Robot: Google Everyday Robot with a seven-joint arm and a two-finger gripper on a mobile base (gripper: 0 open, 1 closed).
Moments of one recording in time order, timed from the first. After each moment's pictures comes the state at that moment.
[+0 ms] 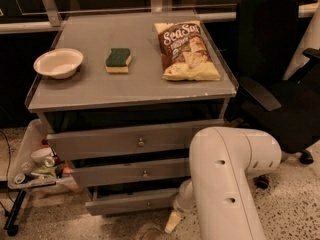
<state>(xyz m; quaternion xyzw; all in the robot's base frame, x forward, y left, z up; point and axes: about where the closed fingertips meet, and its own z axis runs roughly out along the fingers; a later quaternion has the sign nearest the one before) 0.503 -0.098 0.197 -0.47 0.87 0.10 0.07</state>
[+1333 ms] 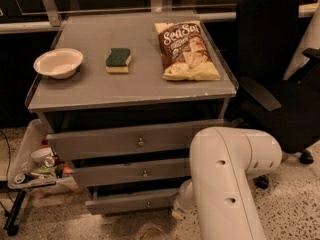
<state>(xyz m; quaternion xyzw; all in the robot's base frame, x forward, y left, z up) 0.503 -0.098 0.196 -0.47 0.87 0.10 0.07</state>
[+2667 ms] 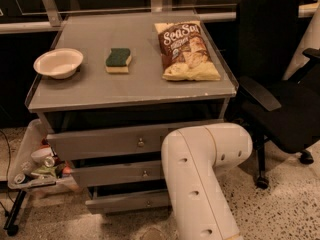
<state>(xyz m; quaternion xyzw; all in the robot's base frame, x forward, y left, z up) 0.565 -0.117 0.175 -0.45 0.89 0.04 0.10</state>
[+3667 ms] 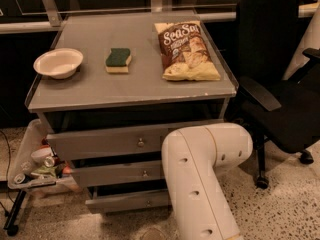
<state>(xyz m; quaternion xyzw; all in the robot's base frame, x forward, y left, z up) 0.565 -0.117 0.175 -0.45 0.89 0.04 0.10</state>
